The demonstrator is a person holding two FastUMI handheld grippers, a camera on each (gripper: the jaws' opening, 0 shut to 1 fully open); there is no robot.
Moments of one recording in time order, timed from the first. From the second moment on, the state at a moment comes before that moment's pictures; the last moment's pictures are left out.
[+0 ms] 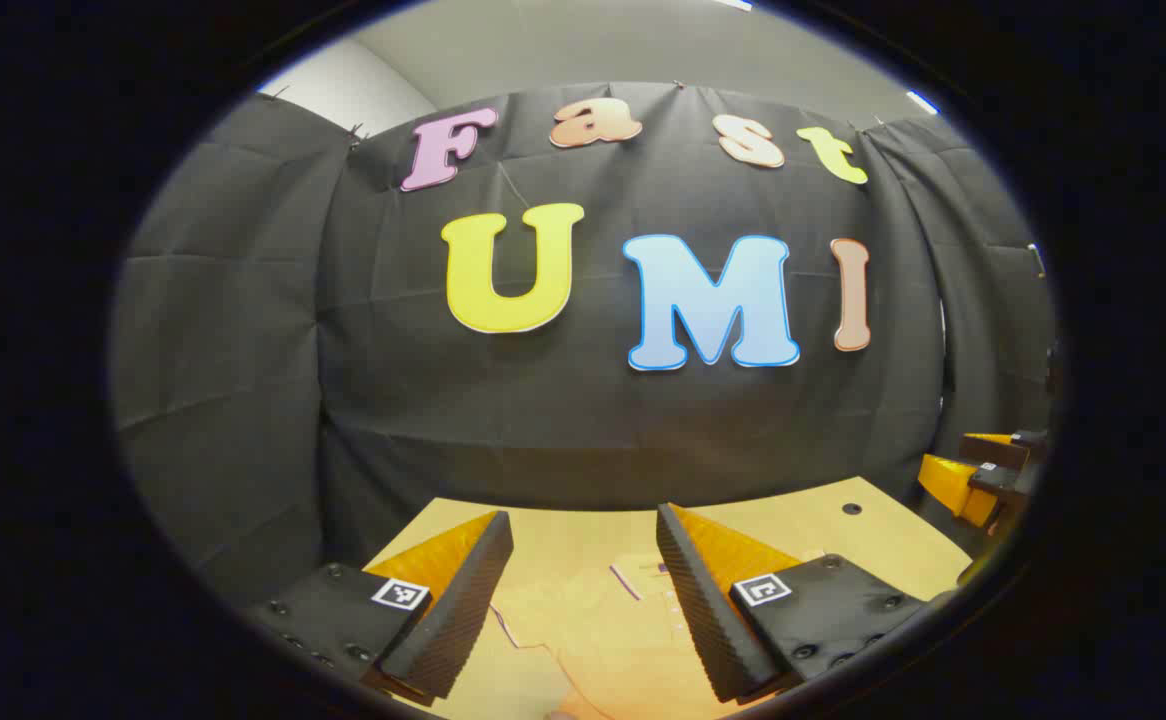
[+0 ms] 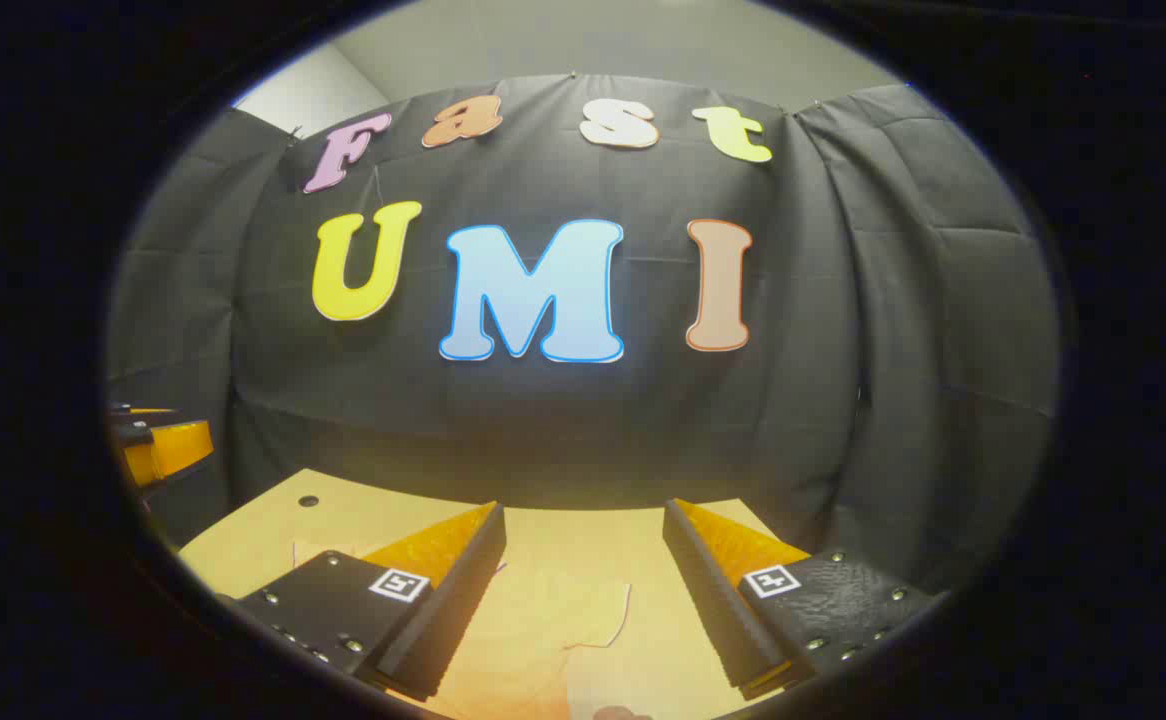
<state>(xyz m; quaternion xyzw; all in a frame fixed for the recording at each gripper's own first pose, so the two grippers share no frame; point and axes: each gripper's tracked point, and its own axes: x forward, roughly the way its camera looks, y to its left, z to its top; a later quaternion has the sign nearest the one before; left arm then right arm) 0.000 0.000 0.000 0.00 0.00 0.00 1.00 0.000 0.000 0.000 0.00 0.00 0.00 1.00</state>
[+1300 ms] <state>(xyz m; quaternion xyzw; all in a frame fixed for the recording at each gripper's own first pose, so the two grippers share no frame) 0.031 0.016 -0.017 0.00 0.02 0.02 1.00 0.114 0.005 -0.157 0.00 0.19 0.02 0.98</state>
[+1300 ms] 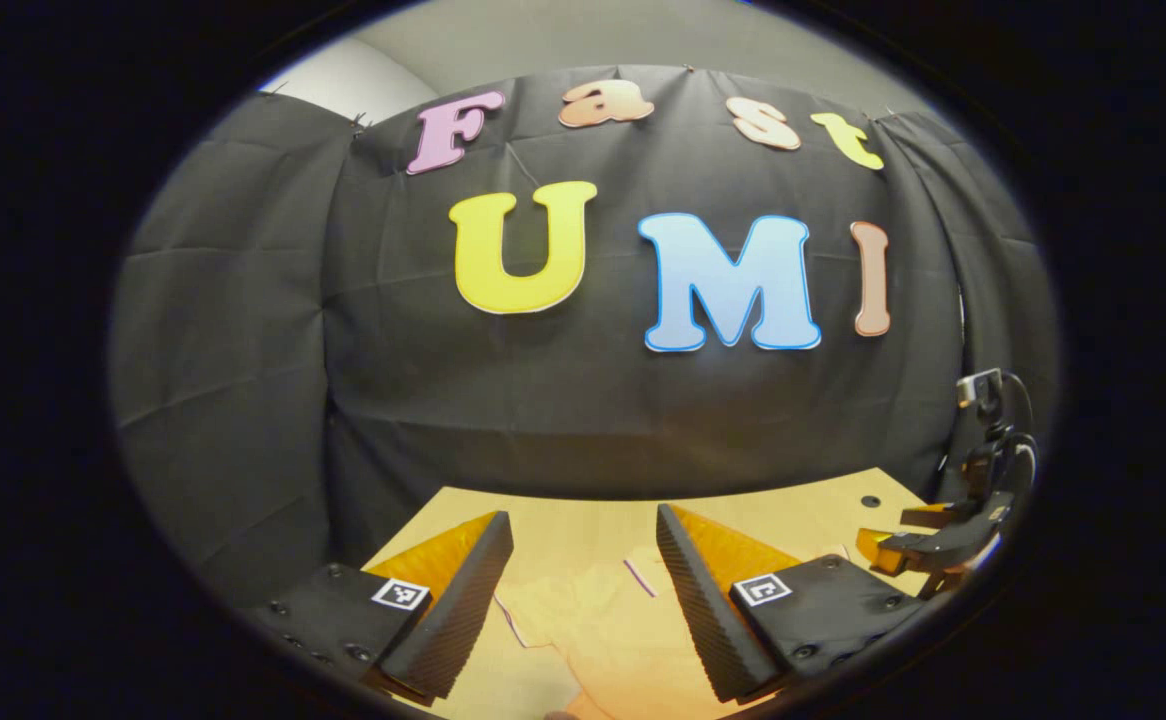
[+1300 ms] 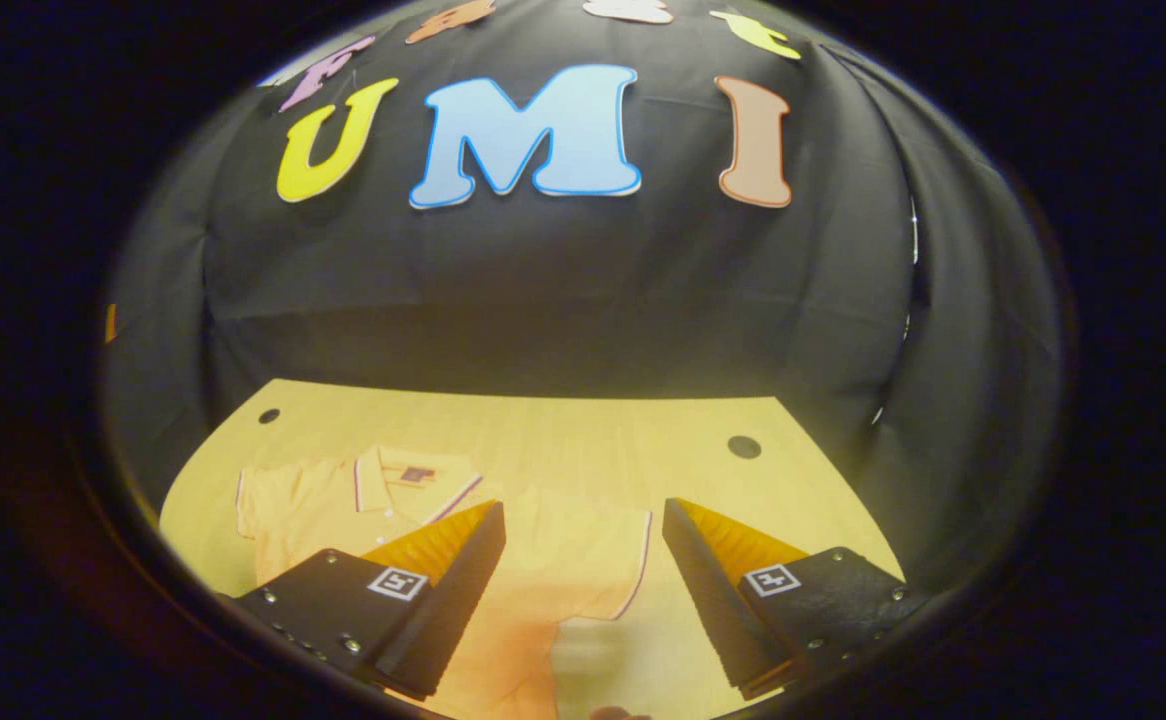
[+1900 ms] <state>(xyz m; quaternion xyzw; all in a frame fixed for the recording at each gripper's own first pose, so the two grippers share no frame) 0.036 0.033 -0.027 0.01 0.04 0.05 1.00 0.149 -0.009 -0.273 -0.02 0.33 0.01 0.95</state>
